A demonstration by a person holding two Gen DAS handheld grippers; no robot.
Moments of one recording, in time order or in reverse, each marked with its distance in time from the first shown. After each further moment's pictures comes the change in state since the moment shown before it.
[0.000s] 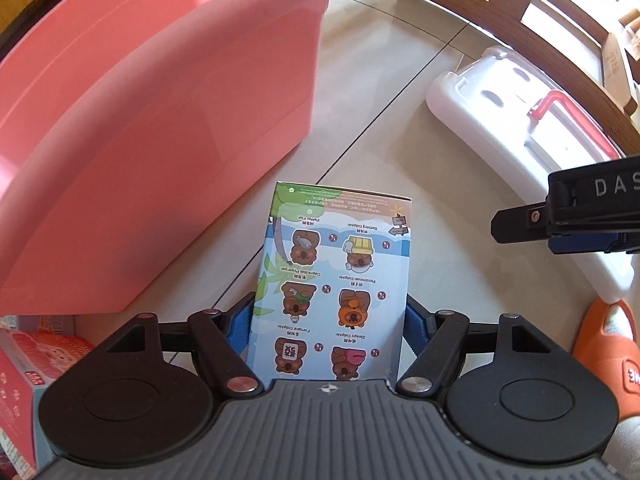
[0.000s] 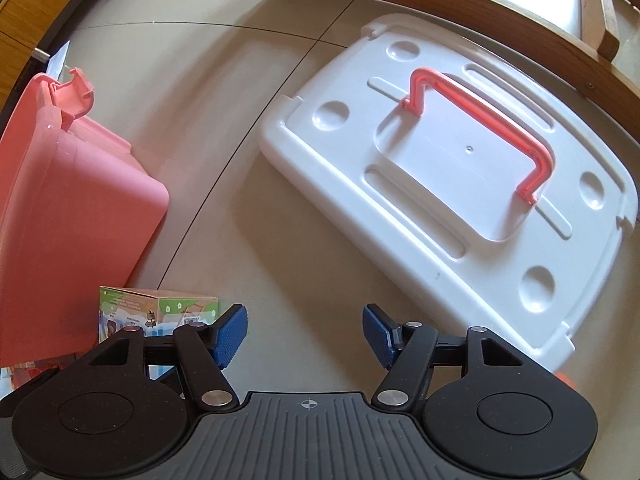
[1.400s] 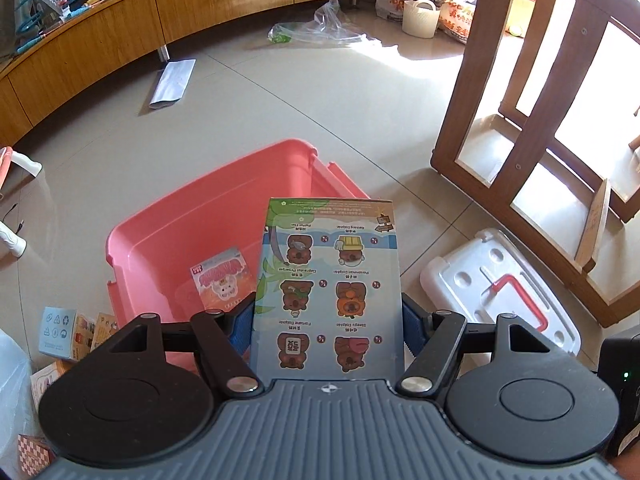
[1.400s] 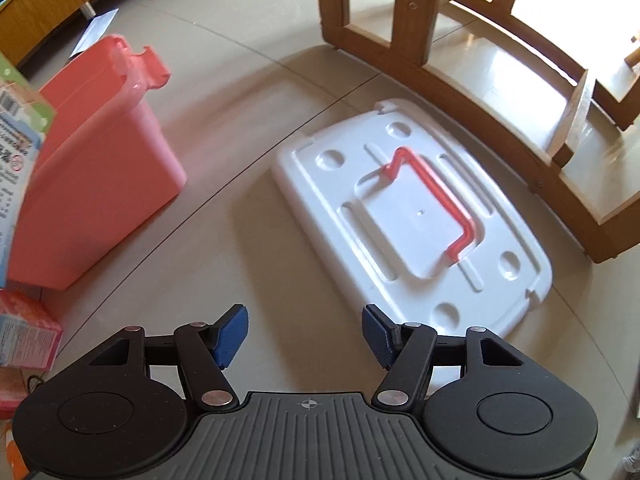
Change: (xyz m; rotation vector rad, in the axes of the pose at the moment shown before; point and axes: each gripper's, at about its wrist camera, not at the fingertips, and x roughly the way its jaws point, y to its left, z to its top) left arm -0.172 0.019 0.052 -0.188 -0.290 0.068; right arm -0.061 0.016 -0.021 -0.285 -0.159 -0.169
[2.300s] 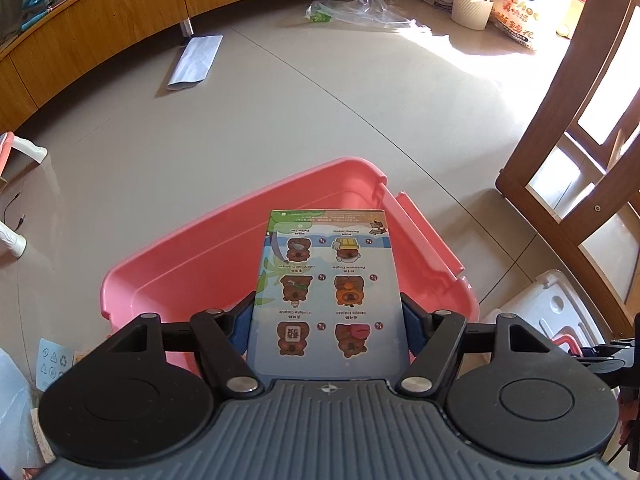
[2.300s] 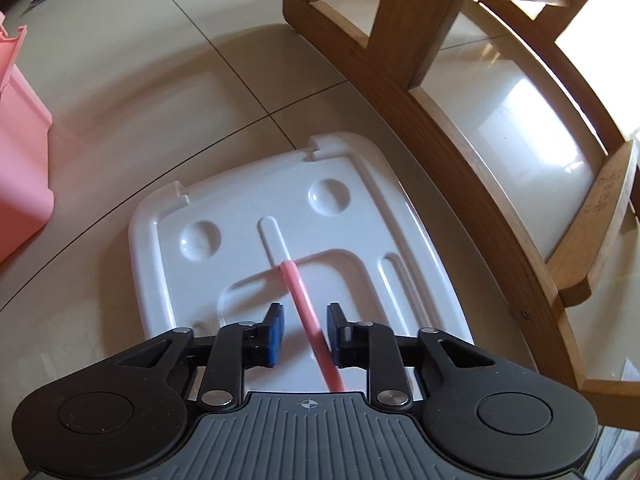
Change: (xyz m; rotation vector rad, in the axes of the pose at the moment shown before) left arm 0.088 0.042 0.056 -0.055 0.067 0.060; right arm 0.119 -0.070 0.093 -0.222 0.120 -0.096
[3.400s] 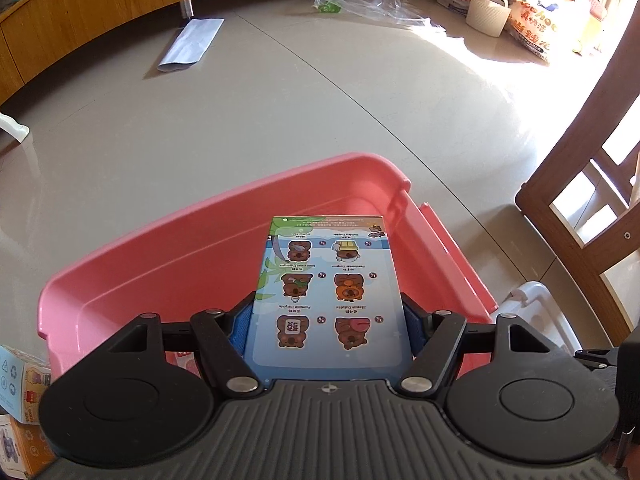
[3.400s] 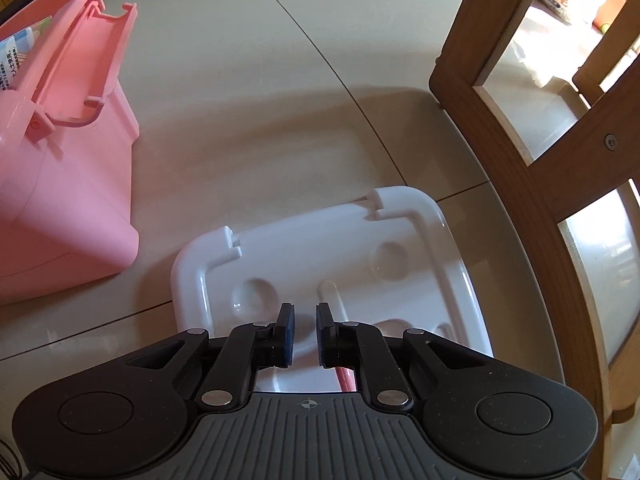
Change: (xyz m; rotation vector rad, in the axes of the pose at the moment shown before) left arm 0.071 0.004 0.007 -0.043 -0.002 -0.046; right arm 0.011 0.081 0.038 -0.190 -0.073 0.079
